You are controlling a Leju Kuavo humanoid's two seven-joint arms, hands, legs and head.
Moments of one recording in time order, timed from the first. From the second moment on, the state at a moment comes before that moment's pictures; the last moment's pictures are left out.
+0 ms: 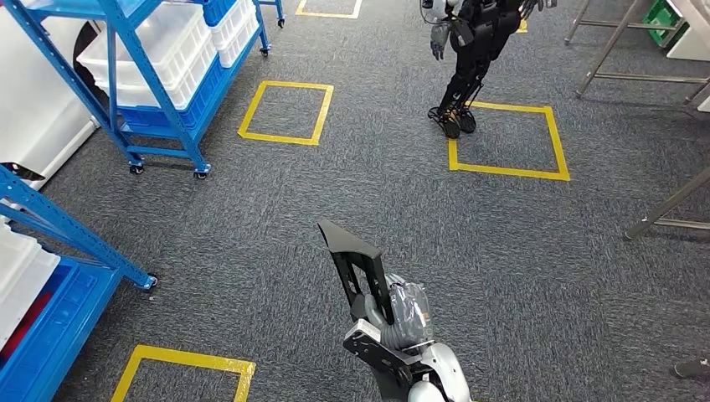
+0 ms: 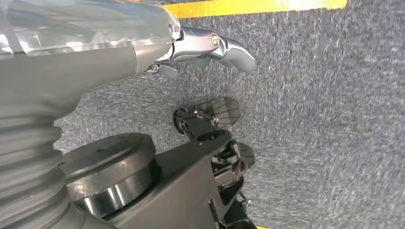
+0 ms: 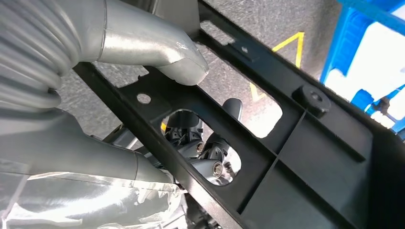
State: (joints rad) left arm -0.07 -0.12 0.36 -0.19 -0.47 -0.07 -0.28; right arm -0.04 0.14 0.32 -1.26 0.85 -0.53 -0.37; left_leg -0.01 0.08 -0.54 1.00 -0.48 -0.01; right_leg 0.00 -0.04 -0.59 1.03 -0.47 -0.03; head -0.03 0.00
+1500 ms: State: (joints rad) left arm -0.08 -0.12 0.38 -0.19 -0.51 -0.10 -0.21; right arm -0.01 0.14 0.29 -1.24 0.79 -0.57 -0.42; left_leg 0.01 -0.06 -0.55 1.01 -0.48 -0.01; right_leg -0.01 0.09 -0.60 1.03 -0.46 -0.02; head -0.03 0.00
